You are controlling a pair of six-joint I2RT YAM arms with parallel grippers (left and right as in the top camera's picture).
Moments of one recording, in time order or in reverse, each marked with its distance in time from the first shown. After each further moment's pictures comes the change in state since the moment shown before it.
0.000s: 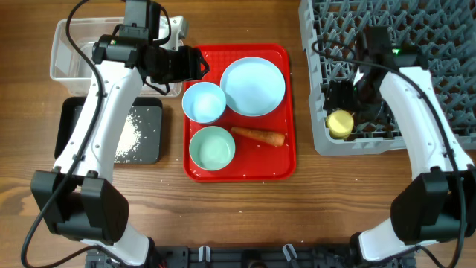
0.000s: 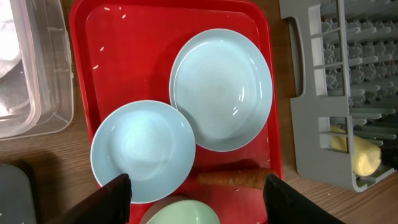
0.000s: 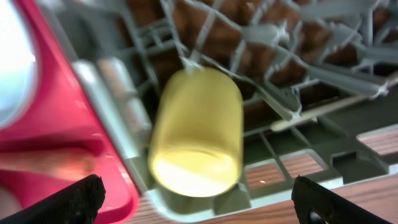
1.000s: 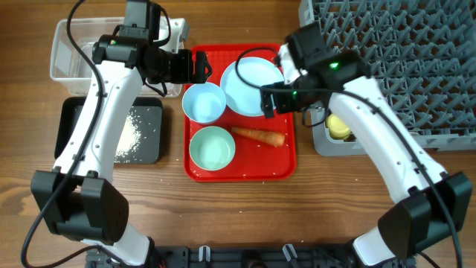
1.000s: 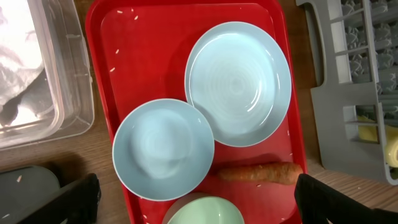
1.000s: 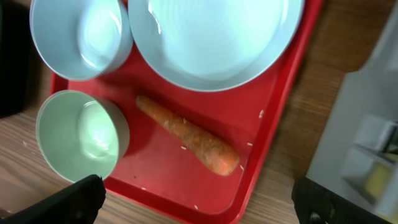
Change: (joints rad) left arm 0.000 0.000 0.000 -0.019 -0.052 0.095; right arm 0.370 -0.022 -0.019 0.229 -0.169 -0.159
